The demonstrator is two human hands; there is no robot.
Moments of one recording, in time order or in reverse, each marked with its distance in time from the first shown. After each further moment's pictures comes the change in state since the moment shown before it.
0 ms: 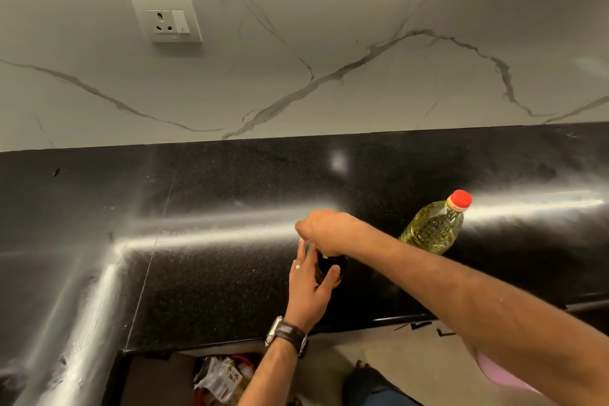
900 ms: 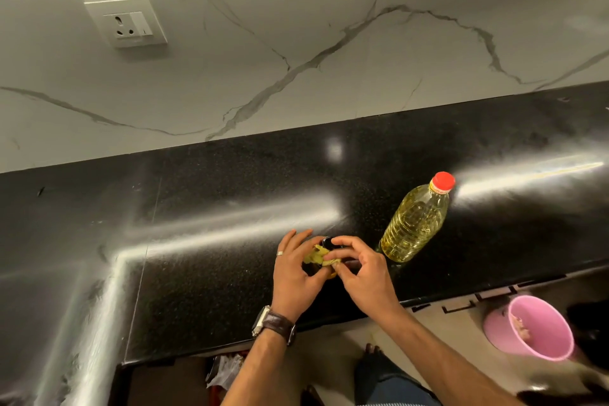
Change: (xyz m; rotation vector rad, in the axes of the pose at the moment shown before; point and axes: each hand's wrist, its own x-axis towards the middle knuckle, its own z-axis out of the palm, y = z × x) left_hand 0.012 0.009 -0.015 0.224 0.017 0.074; right_hand -0.063 -0.012 0.145 1.296 0.866 0.331
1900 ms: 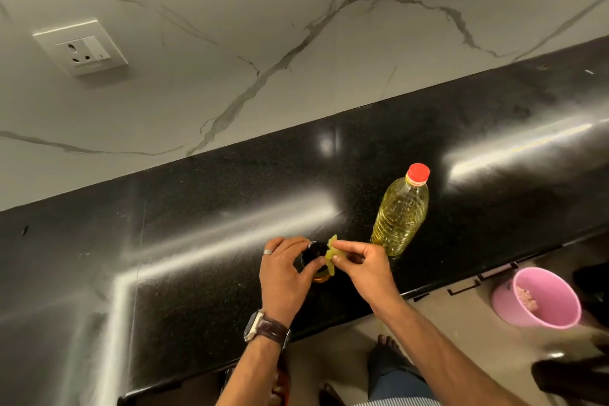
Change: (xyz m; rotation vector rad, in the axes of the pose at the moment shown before) left_hand 0.015 0.017 -0.006 0.221 0.084 0.105; right_hand 0.017 0.049 -0.002 0.359 0.098 0.357
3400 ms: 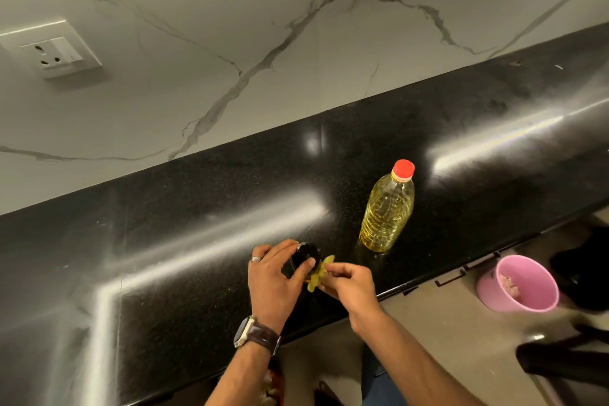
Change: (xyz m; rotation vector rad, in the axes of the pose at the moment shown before) left_hand -0.007 -0.013 0.005 0.024 -0.008 -0.001; right_hand -0.024 0.012 0.024 0.183 0.134 0.361
